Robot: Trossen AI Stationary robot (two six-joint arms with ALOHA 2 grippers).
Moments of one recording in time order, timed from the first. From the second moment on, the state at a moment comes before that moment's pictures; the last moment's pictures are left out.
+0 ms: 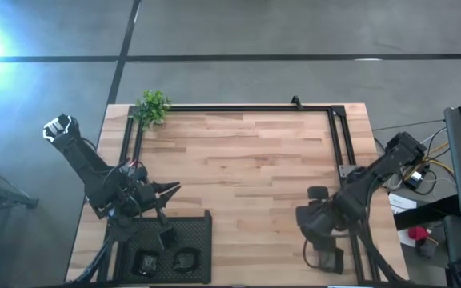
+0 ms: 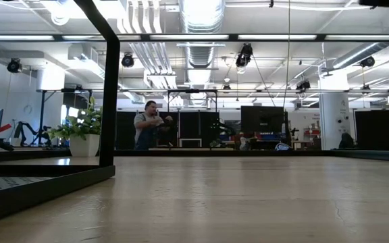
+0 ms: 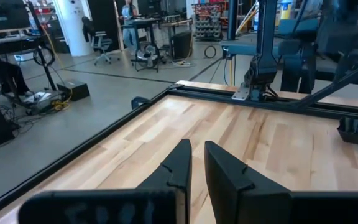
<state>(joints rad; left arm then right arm) -0.89 1.04 0.77 -0.35 -1.35 -0.63 0.67 1.49 1.36 -1.31 0.02 0.69</state>
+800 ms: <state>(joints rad) -0.89 1.04 0.78 -0.34 -1.36 -0.62 1.01 1.49 0.92 -0.86 -0.11 1.35</state>
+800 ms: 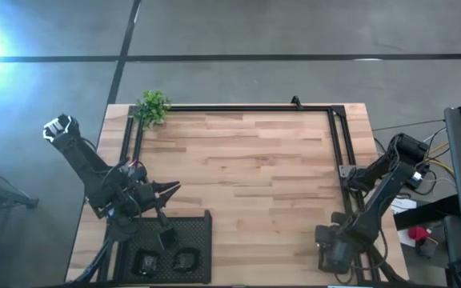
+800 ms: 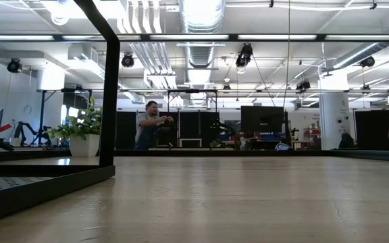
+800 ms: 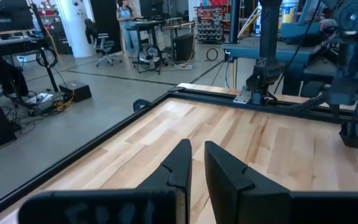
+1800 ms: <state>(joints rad) -0.89 1.04 0.78 -0.30 -1.36 -0.57 1.01 1.49 0.78 -0.66 -0.10 1.34</state>
